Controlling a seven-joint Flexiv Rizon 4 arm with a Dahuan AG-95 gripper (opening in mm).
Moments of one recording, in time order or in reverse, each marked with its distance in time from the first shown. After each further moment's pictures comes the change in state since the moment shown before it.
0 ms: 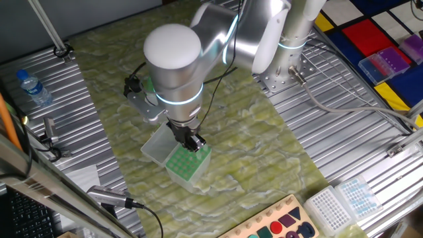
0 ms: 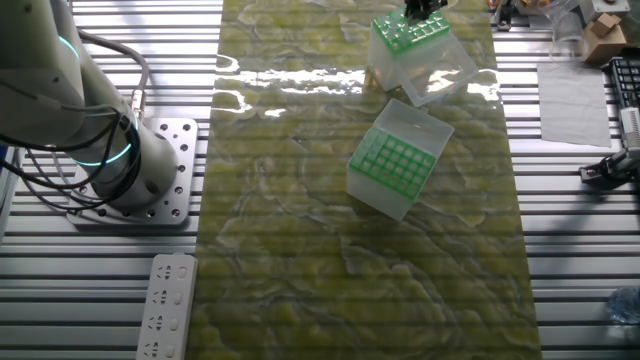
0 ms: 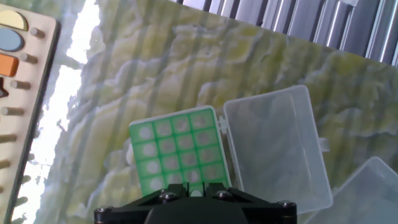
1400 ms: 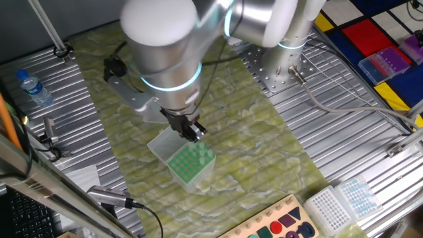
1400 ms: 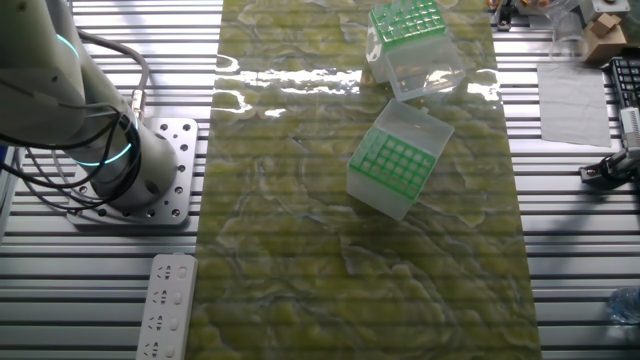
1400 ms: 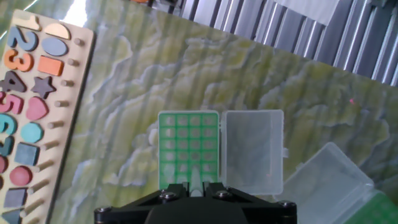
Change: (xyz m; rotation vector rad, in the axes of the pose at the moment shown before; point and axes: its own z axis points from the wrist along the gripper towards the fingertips) arm -0.010 0.013 -0.104 0.038 0.078 -0.033
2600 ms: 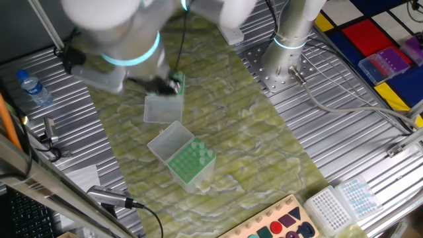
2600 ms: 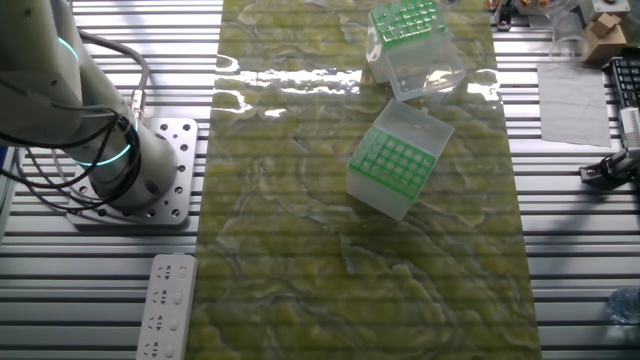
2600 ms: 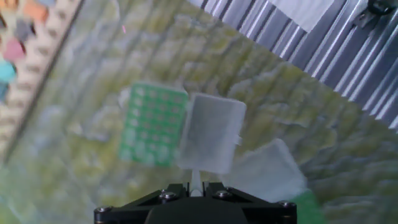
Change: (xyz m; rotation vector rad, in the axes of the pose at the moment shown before) arm 0.046 -0.143 -0.034 0.147 0.195 -0.448
